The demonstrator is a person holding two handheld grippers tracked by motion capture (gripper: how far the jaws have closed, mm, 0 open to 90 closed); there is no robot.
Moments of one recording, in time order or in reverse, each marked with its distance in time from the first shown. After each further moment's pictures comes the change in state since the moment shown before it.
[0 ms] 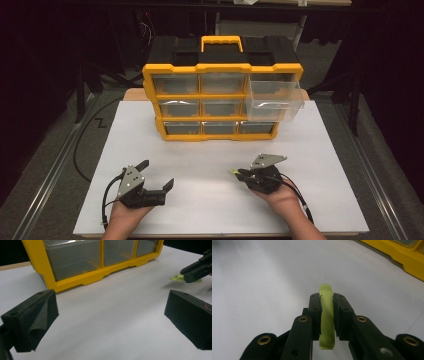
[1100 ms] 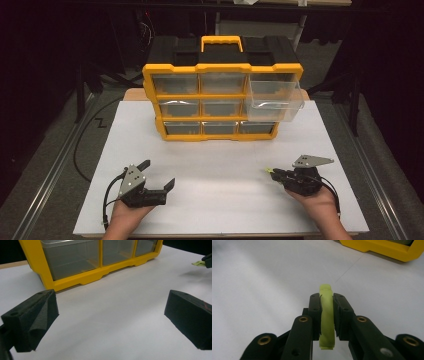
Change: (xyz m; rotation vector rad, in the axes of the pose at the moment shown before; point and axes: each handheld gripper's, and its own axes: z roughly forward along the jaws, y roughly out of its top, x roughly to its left) left arm 0.000 0.000 0.004 0.009 -0.012 0.000; right arm -0.048 -0.043 -0.065 -0.017 -0.069 0.152
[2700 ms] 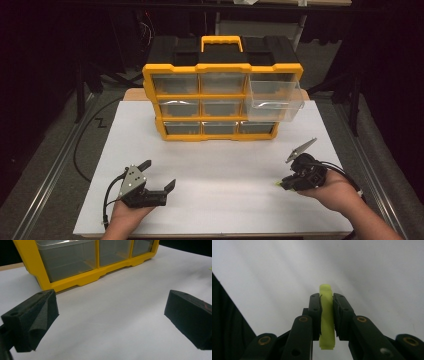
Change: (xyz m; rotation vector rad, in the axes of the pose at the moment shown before) left arm -0.001 0.001 0.000 -0.009 -0.017 0.013; right arm 0.002 0.051 -0.022 0.533 0.081 -0.137
